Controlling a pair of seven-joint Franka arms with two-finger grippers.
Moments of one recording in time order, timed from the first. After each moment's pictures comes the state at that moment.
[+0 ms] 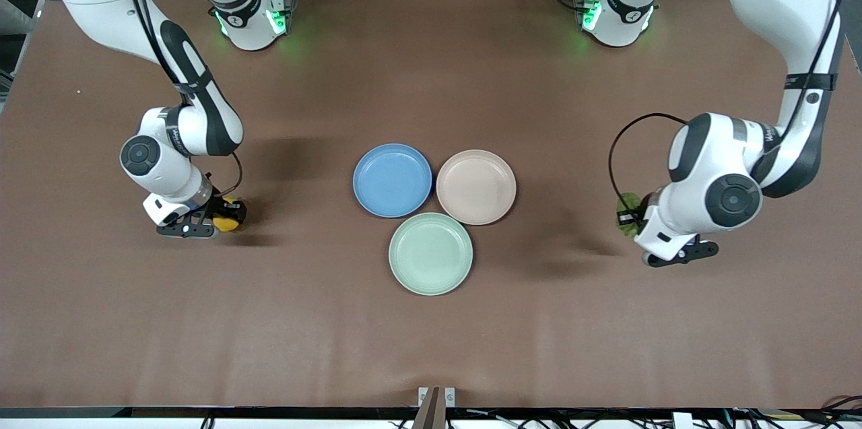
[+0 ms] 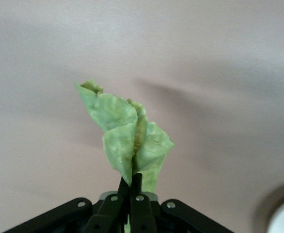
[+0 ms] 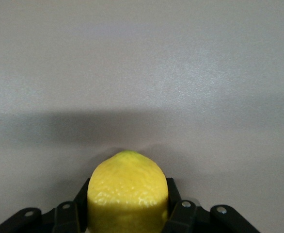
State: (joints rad) left arm 0.04 0.51 -0.31 -1.60 0.19 1.87 -0.55; right arm 0.12 0.46 -0.08 -2.17 0.02 2.68 0.07
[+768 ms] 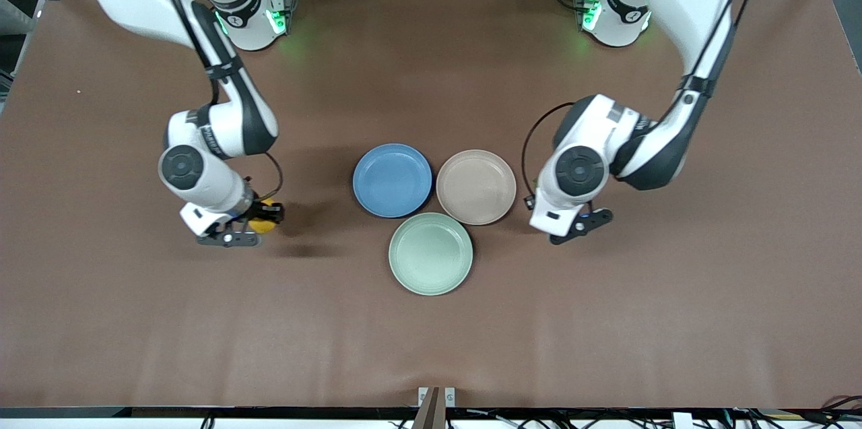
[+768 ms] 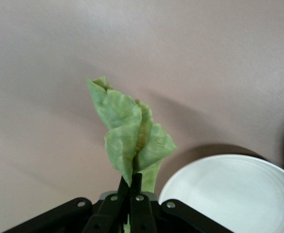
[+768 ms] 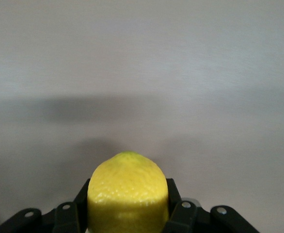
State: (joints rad) left arm -0.25 0.61 -0.32 -1.54 0.19 1.87 -1.04; right arm 0.34 0.45 -0.08 -1.93 0.02 2.37 0.26
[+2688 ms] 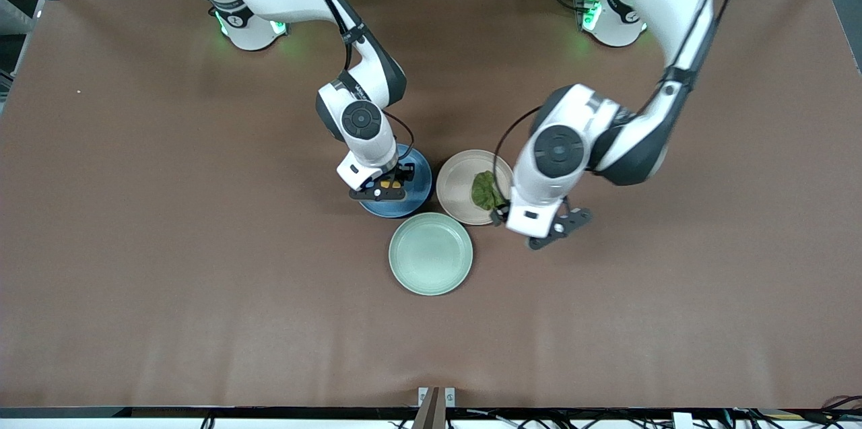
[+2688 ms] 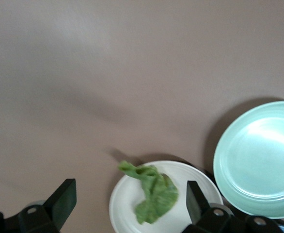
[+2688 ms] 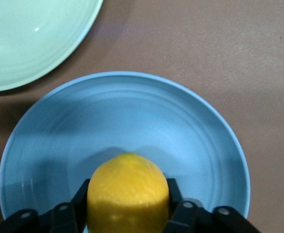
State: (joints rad) left arm -0.28 0.57 -0.29 -1.44 0.17 1.93 -1.01; right arm 0.76 0.61 -0.08 -1.84 0.13 2.44 0.63
